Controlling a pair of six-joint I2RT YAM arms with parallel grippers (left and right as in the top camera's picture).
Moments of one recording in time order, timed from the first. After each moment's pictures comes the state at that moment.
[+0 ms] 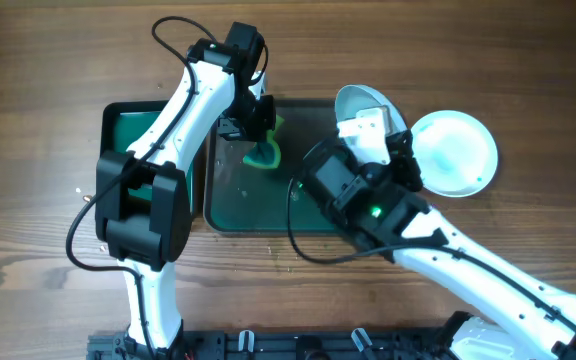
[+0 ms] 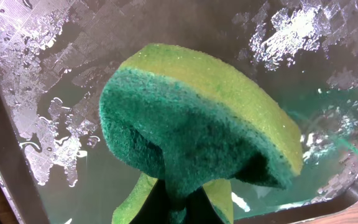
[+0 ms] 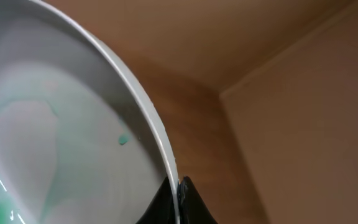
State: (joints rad) left arm -0.33 2.11 1.79 -1.18 0.21 -0.33; right arm 0.85 1.40 1.08 -0.79 1.28 0.31
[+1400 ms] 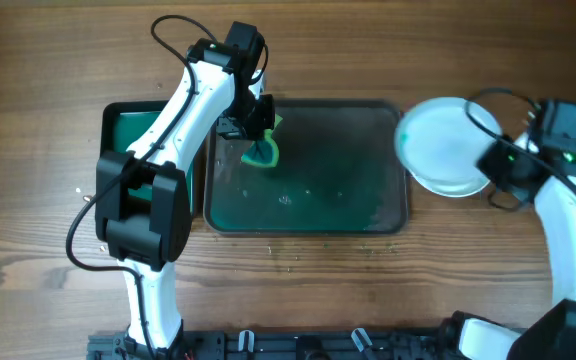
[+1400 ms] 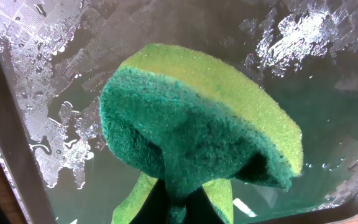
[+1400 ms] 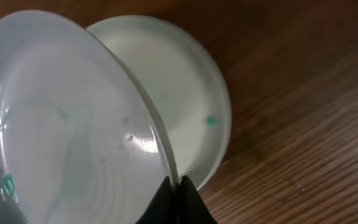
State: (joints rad) left arm -0.33 2.11 1.79 -1.17 0.19 -0.33; right arm -0.32 1.40 0.95 -0.71 -0.05 0.45
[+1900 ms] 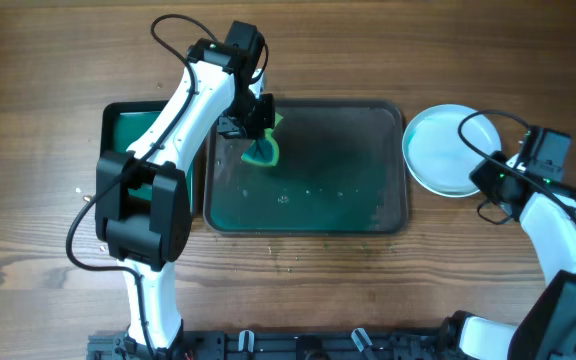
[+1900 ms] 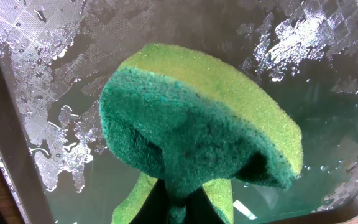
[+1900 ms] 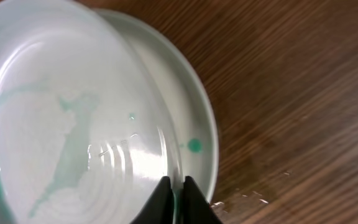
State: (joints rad) left arm -0.33 2.11 1.79 -1.16 0.19 -0.33; right arm -0.33 1.46 0.74 -0.37 -0.07 0.47
